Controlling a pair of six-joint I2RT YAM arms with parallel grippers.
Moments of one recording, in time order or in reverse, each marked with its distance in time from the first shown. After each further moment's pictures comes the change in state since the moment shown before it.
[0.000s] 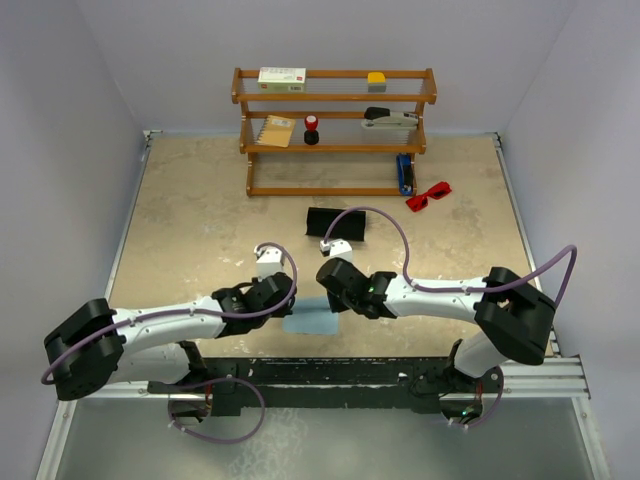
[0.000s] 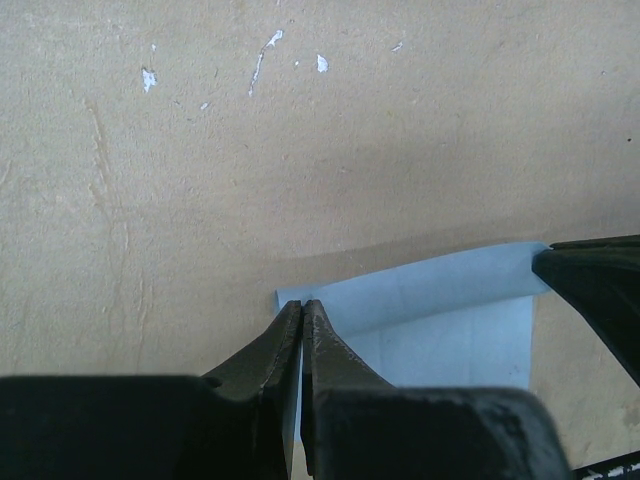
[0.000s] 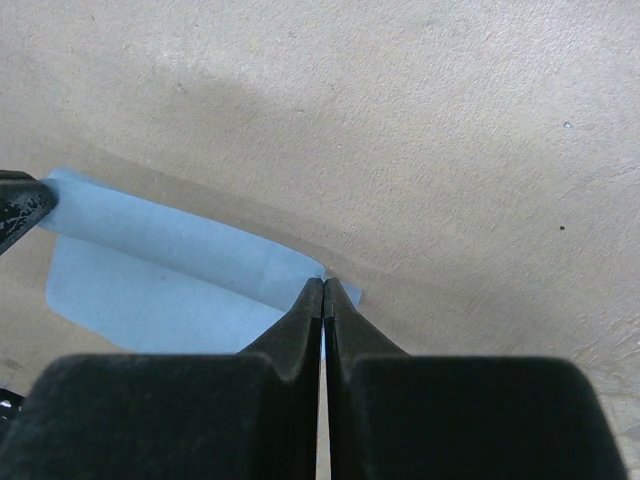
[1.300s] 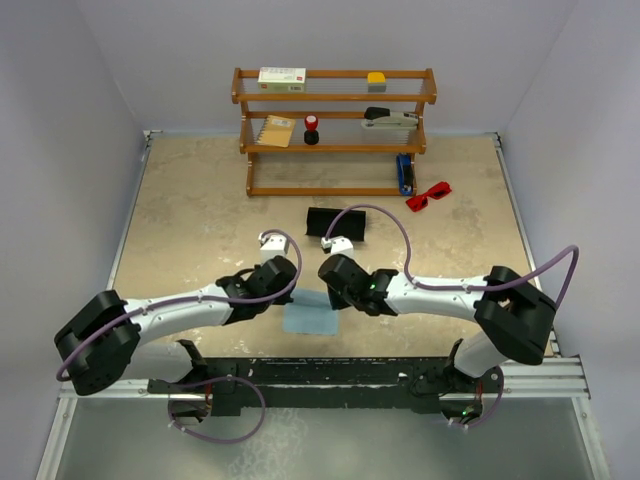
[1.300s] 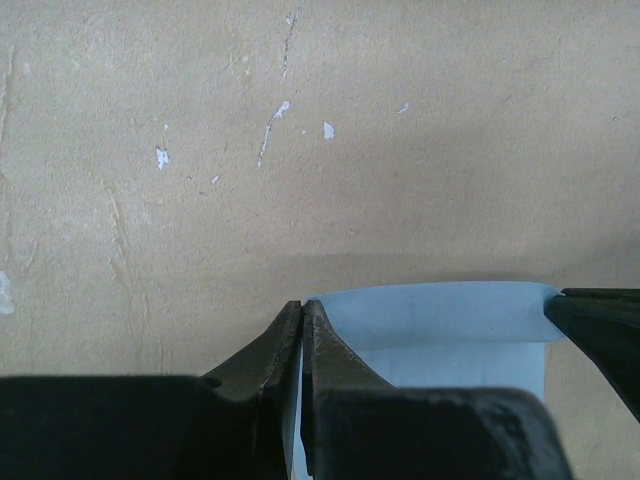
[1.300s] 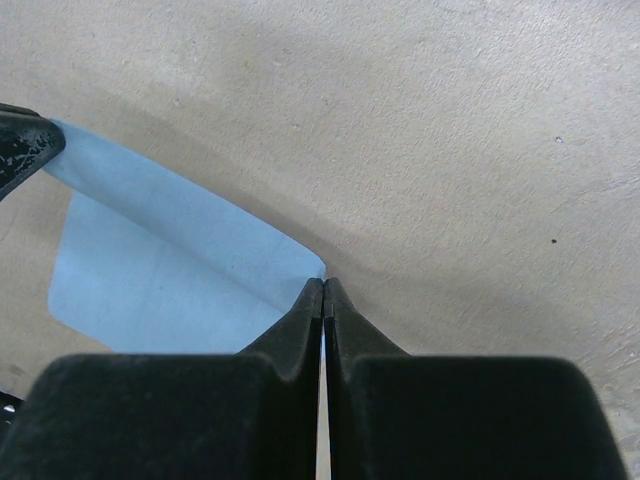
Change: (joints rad) left arm 0.106 0.087 0.062 0.043 0.061 0.132; right arm -0.030 0.000 0.001 0.014 -0.023 -0.018
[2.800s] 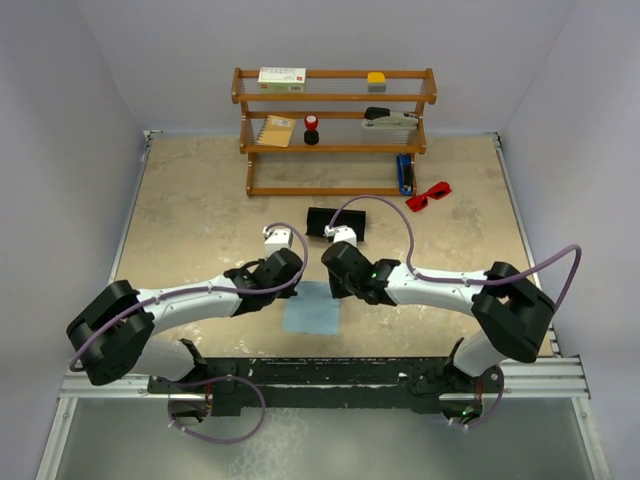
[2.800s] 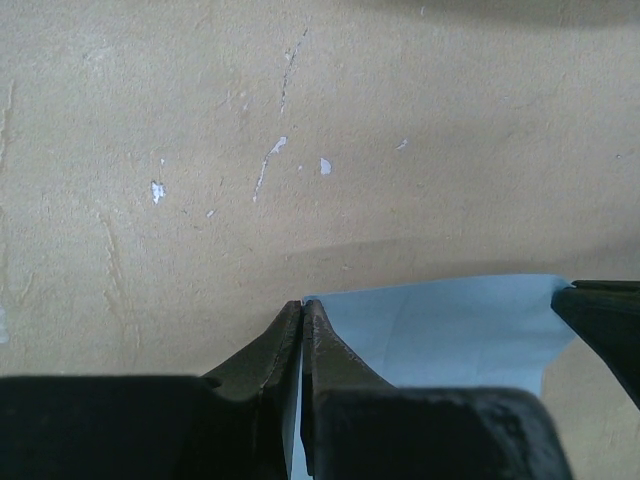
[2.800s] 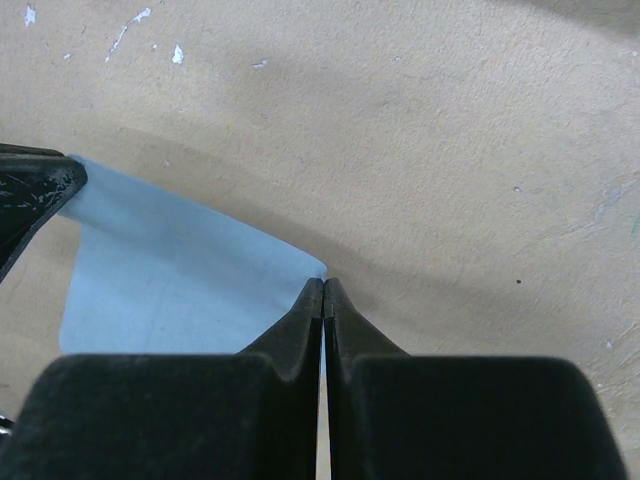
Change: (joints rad) left arm 0.026 0.082 0.068 -0.005 -0.004 0.010; right arm -0.073 0.024 0.042 0.008 -0.029 -0.028
